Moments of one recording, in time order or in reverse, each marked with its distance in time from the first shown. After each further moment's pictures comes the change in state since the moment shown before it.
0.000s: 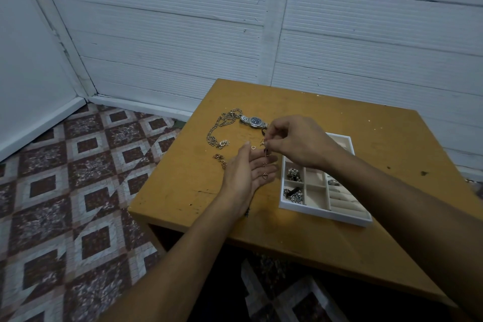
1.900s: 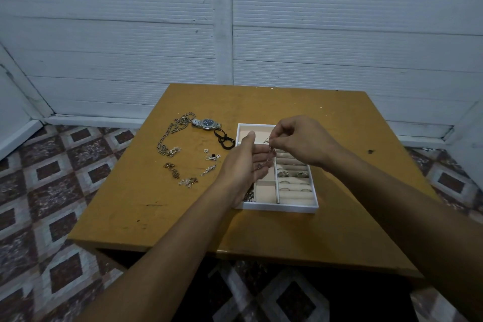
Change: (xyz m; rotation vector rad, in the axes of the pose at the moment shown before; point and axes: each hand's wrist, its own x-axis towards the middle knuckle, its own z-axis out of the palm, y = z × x) left_hand 0.007 -0.008 0.091 0.217 -0.146 -0.136; right_hand -0.040 0.089 -0.046 0.150 0.129 0.193
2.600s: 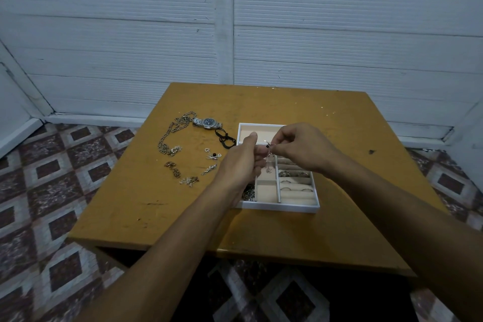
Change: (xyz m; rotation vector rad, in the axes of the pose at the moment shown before) left_hand -0.012 0.005 -0.002 0.161 0.104 0.041; right_hand -0.006 0.006 0.007 -0.024 -0.023 0.030
